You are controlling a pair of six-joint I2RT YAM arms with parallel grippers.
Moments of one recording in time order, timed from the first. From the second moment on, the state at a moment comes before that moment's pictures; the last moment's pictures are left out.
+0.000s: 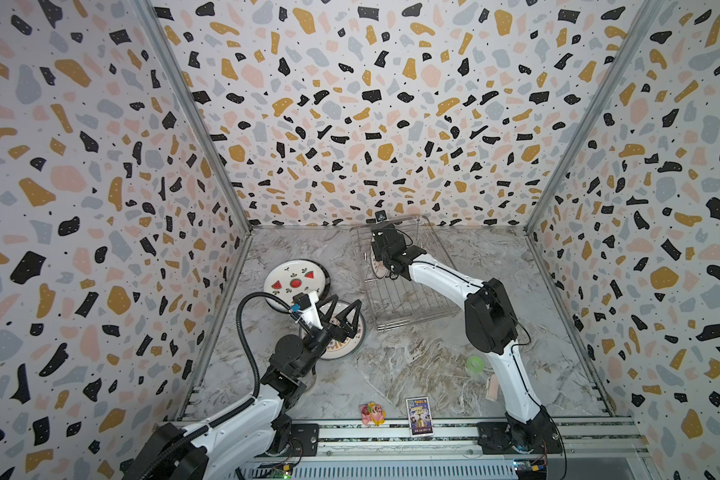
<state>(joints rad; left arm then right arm) -0.55 0.90 0.14 0.91 0.04 -0.56 0.72 2.28 1.99 -0.28 0.53 0.09</state>
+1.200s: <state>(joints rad) -0.55 0.80 0.12 0.90 -0.01 -0.59 0.87 1.79 1.49 -0.01 0.69 -0.07</state>
